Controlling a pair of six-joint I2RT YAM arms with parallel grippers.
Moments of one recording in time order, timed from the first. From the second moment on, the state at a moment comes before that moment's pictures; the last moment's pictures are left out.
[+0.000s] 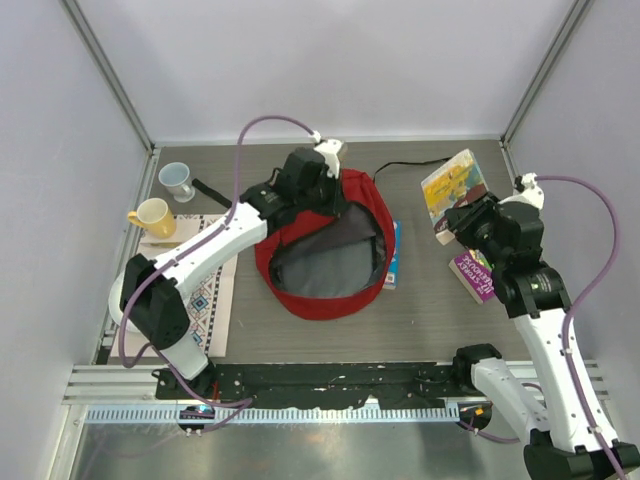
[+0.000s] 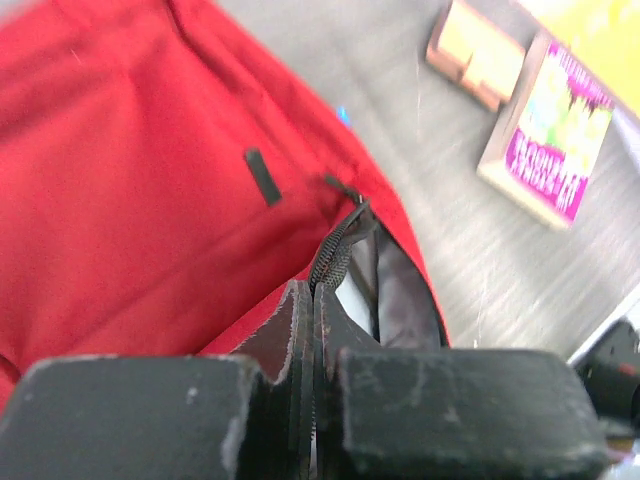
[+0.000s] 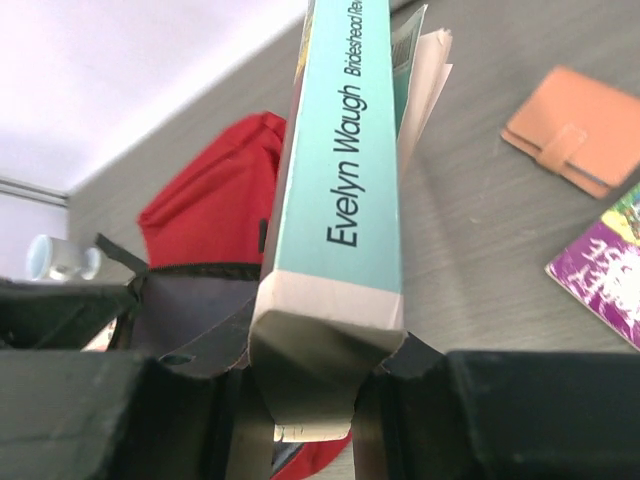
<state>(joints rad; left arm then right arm) -0.75 1.65 1.44 -0.38 0.10 -0.34 0.15 0.77 0.93 -0.56 0.10 0.68</state>
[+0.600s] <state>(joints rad) -0.74 1.62 1.63 -0.45 -0.14 -0.36 0.14 0.73 1.19 -0.78 -0.55 0.69</state>
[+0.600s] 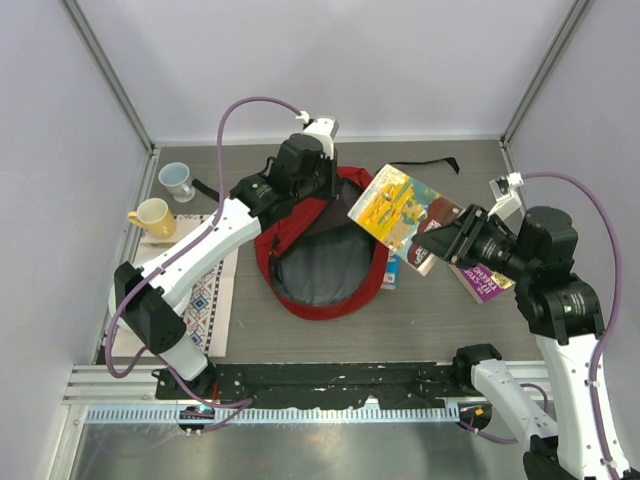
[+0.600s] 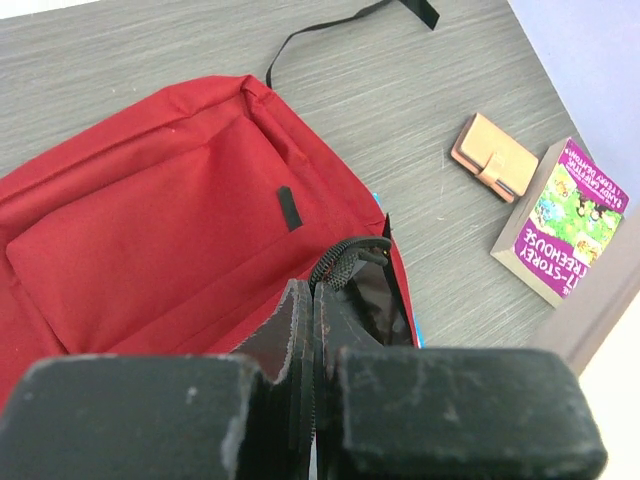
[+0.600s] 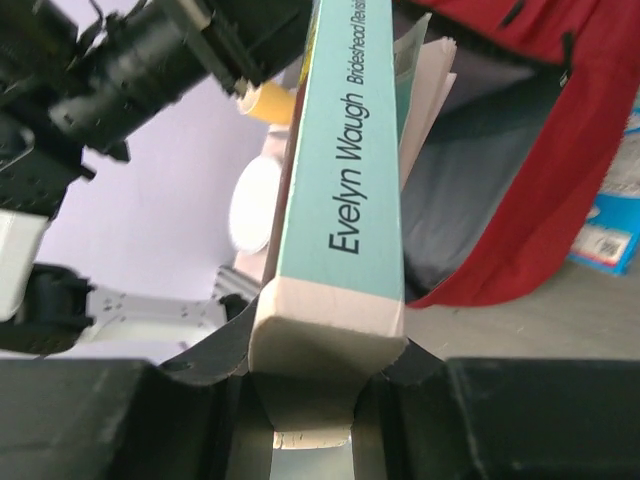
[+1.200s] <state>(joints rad) -0.74 1.69 1.72 -0.53 -0.03 -0.33 0.14 0.47 0.68 -0.63 -0.70 1.10</state>
